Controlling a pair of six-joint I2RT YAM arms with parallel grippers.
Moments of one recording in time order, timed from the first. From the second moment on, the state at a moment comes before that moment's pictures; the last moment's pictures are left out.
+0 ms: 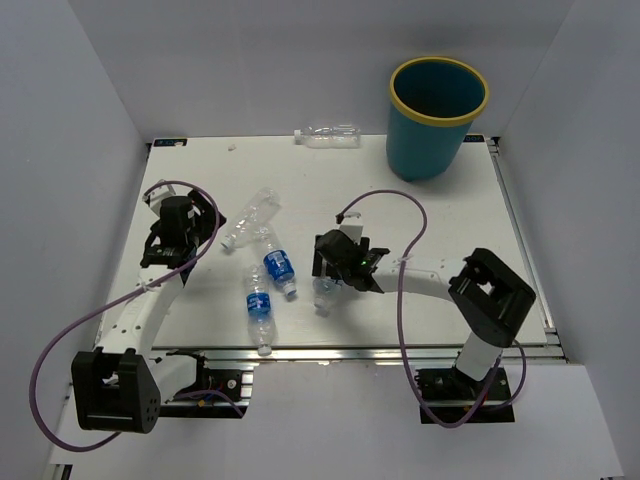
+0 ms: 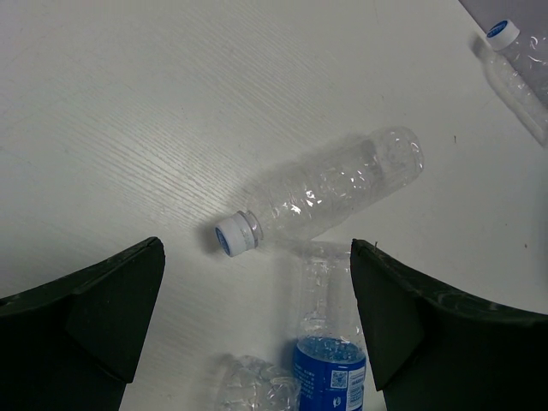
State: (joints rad) left arm -0.06 1.11 0.77 -0.22 -0.24 -0.66; right arm 0.97 1.68 0.98 -0.16 0.46 0.76
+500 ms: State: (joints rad) left arm -0.06 1.10 0.77 -0.22 -0.24 -0.66; right arm 0.96 1.71 0.98 -0.15 0.52 0.72
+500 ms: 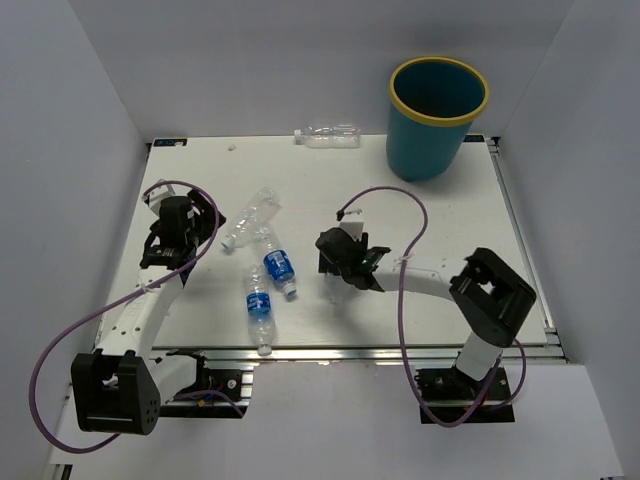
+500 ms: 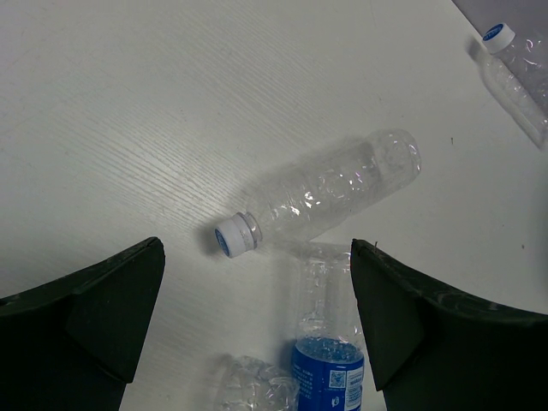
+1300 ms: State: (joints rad) left arm -0.06 1.11 0.76 -0.19 -0.25 -0.66; right arm 0.23 2.10 2.17 0.24 0.62 0.14
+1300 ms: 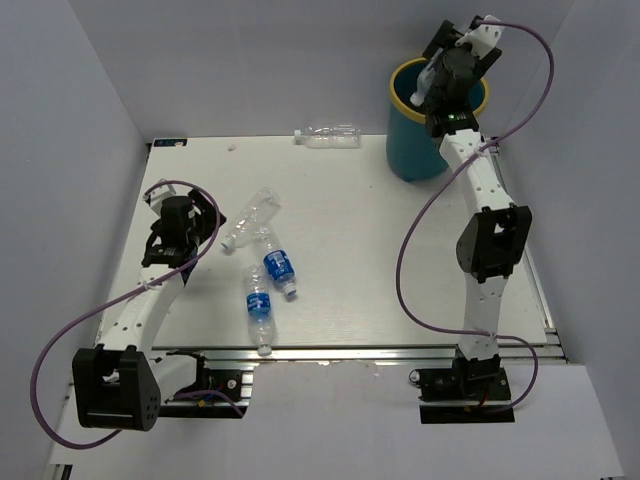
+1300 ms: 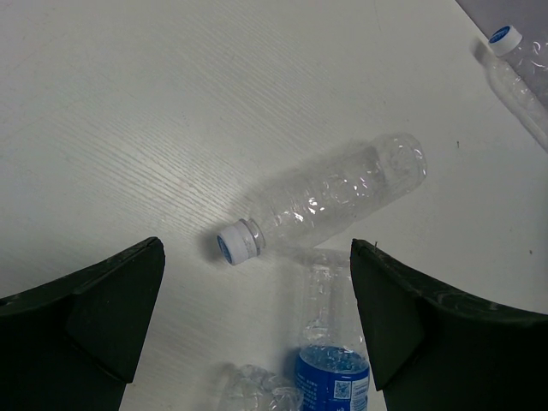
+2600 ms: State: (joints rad) left arm -0.06 1.14 0.70 -0.17 -0.14 -0.73; right arm 0.91 1.63 1.03 0.13 -0.11 0.18
